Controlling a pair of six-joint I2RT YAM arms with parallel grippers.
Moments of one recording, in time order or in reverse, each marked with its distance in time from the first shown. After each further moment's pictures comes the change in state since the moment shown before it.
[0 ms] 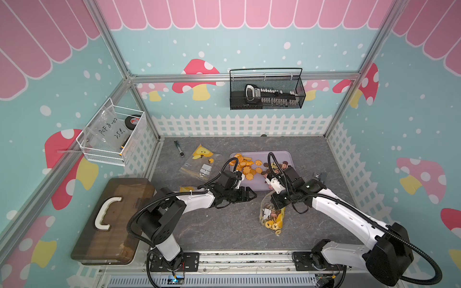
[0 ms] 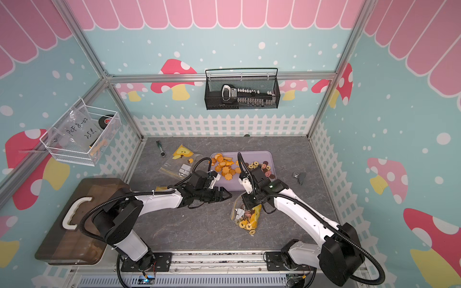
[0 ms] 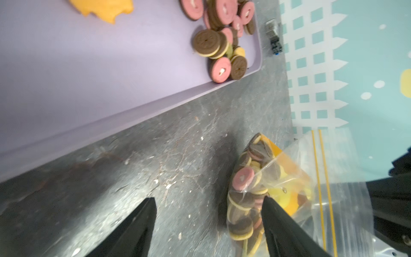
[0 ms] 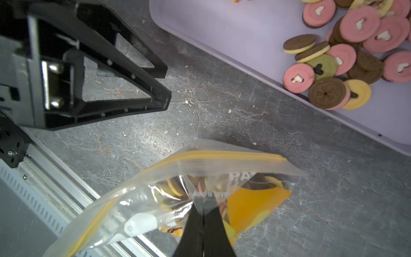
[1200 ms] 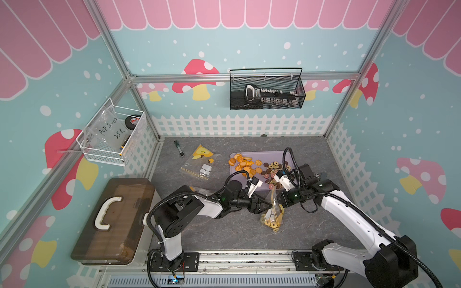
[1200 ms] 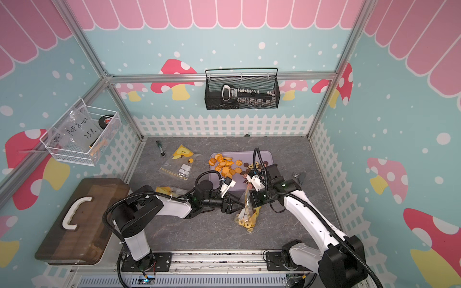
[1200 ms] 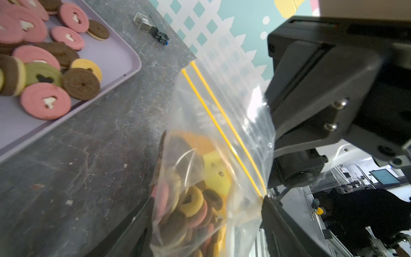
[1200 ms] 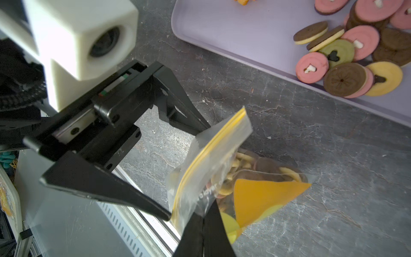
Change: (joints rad) left arm -0.134 0.150 -0.043 0.558 0.203 0.173; right arm -0.175 -0.032 -0.016 -0.027 -0.249 -0.043
